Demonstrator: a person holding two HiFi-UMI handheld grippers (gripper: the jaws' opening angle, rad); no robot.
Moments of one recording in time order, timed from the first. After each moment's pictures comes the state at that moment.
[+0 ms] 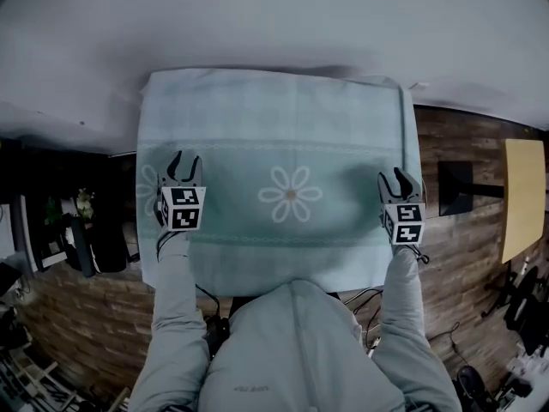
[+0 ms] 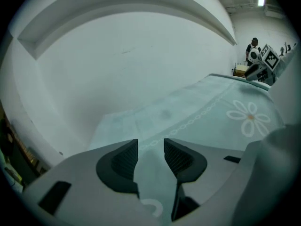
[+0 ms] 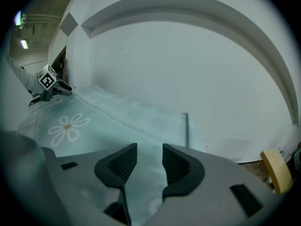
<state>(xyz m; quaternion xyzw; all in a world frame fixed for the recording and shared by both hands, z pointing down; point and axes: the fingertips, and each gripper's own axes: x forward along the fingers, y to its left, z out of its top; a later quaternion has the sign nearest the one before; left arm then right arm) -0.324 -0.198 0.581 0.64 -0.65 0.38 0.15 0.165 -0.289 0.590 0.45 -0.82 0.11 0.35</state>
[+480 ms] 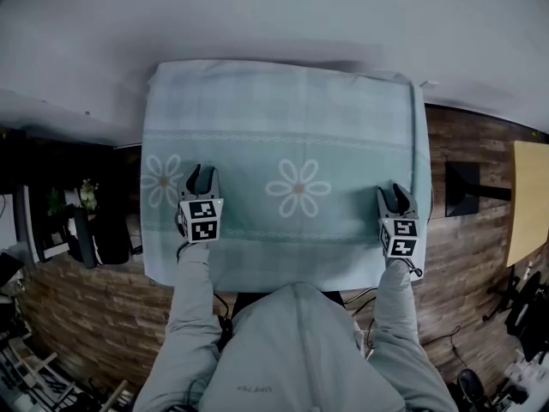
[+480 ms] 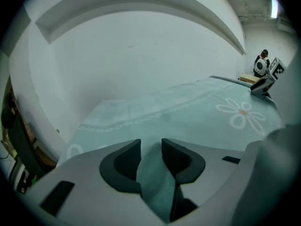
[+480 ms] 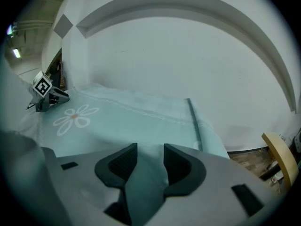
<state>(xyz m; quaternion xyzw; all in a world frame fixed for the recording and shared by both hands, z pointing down) -0.296 -0.156 0.619 0.63 -0.68 0.33 0.20 0.168 -0.241 0.629 0.46 -0.81 0.14 0.35</state>
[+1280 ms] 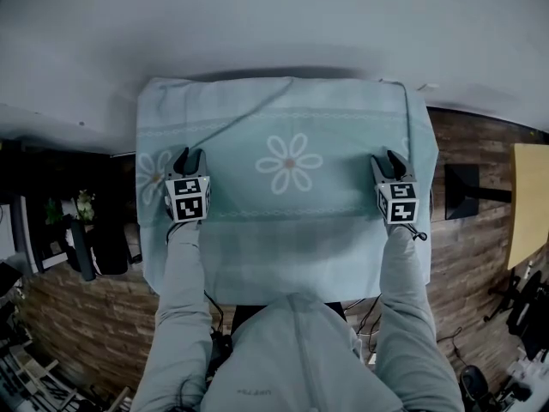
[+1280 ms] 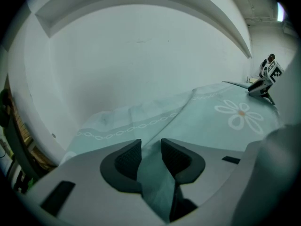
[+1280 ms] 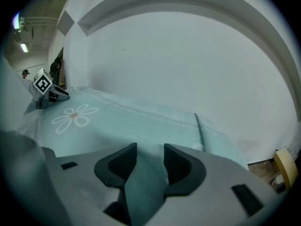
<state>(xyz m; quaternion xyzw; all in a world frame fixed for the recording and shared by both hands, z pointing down) -0.344 -0.219 0.622 0.62 -0.69 0.32 0.20 0.115 -0.338 0.629 0.43 -0.82 0.11 0.35</state>
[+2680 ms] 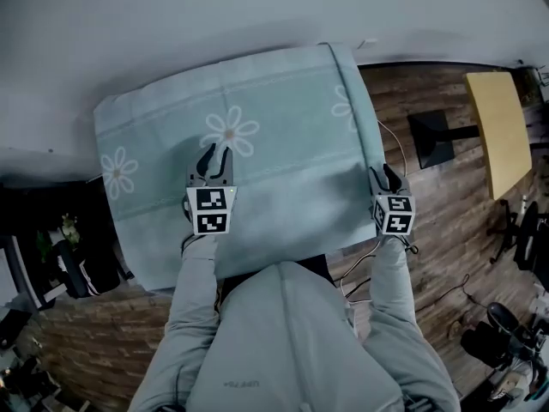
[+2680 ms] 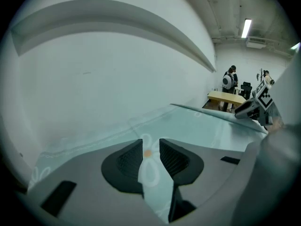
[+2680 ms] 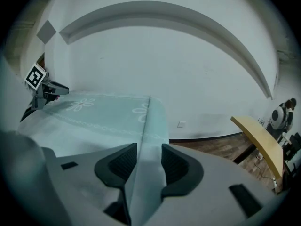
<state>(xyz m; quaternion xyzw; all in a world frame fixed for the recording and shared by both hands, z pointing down) -0.105 -0.204 0.548 0.76 -0.58 0.26 0.14 0.293 -0.186 0.601 0.55 -0.75 0.18 0.33</state>
